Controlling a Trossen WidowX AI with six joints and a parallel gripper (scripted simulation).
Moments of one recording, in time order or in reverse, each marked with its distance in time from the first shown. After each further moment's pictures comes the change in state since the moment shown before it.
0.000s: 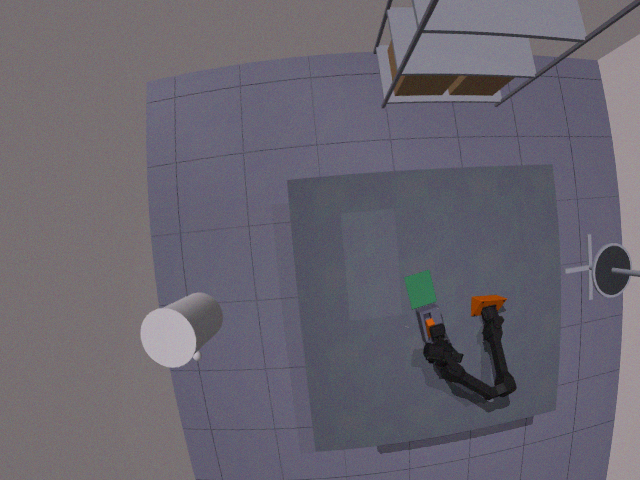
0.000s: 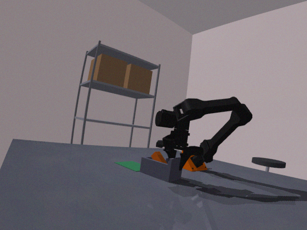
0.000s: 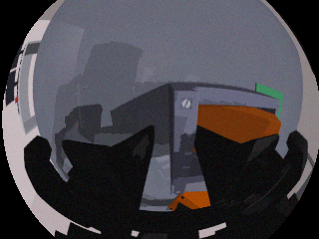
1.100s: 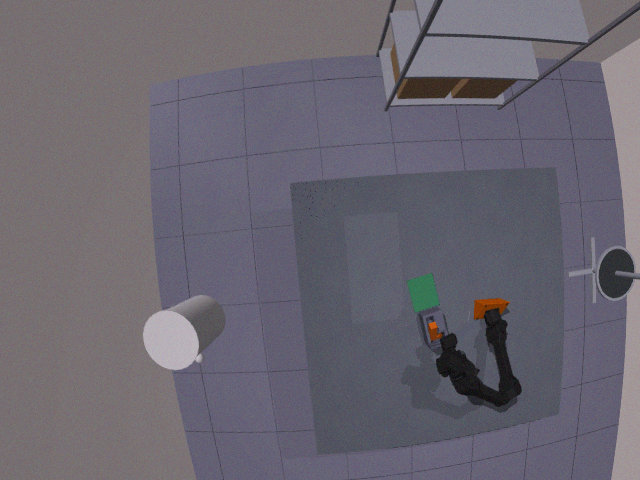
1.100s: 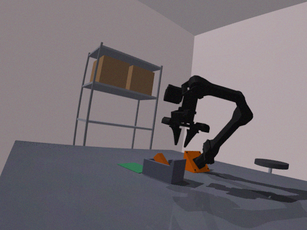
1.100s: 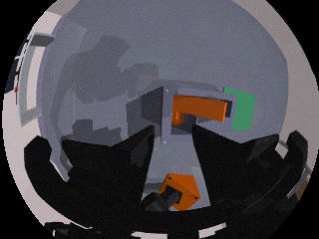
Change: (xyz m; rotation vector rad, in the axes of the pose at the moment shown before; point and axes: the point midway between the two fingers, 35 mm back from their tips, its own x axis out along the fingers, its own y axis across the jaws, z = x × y) arm -0.095 -0.005 -0.001 -0.075 -0.069 -0.065
